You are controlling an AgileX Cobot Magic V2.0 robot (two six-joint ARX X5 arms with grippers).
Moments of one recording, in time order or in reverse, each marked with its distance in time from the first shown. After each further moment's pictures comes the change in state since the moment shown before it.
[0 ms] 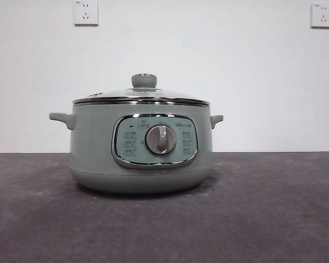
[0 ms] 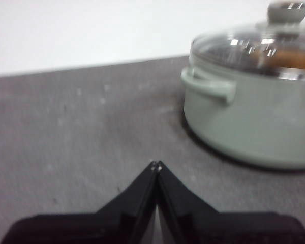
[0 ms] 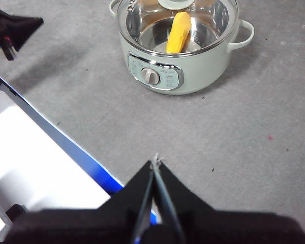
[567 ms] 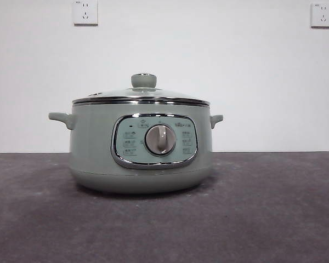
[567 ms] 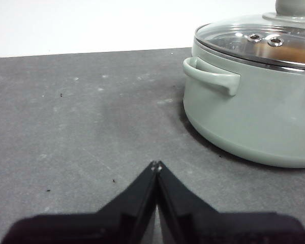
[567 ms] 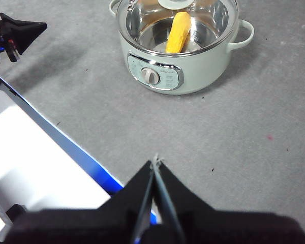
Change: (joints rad) left arm 0.001 0.009 -0.011 0.008 0.000 -0.035; right arm 0.000 0.000 0.000 0.000 0.000 0.000
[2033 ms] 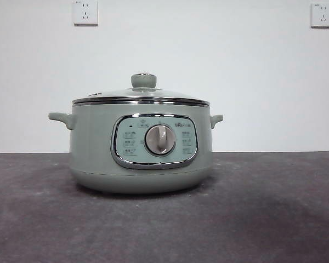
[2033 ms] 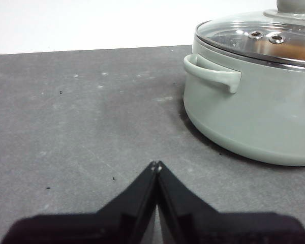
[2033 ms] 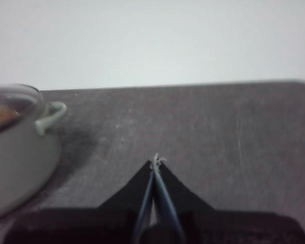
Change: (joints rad) left arm 0.000 0.008 0.000 0.000 0.000 0.000; right arm -0.713 -0.628 -1.196 1.165 -0.061 0.037
